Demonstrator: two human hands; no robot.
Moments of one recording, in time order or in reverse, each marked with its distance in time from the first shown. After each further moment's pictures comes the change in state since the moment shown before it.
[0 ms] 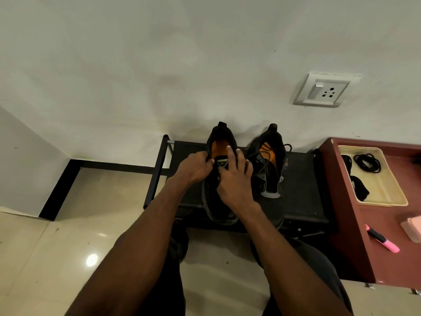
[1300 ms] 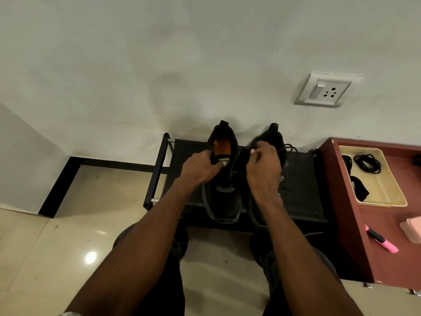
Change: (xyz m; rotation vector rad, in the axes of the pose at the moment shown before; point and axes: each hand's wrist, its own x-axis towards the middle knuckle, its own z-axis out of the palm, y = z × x) left_hand -0.003 0.007 0.011 0.072 0.089 -0.016; right_hand 0.011 0.041 -0.029 0.386 0.488 0.352
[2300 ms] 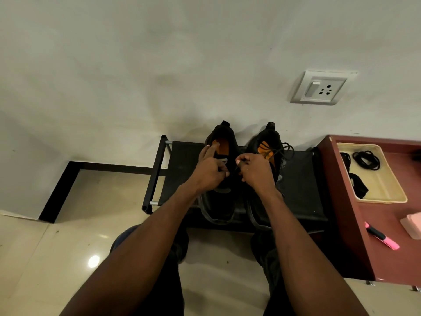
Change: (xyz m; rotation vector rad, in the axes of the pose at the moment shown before) left_hand -0.007 0.015 0.015 -0.063 -0.069 0.219; right_hand 0.013 0.020 0.014 0.174 -0.501 0.207
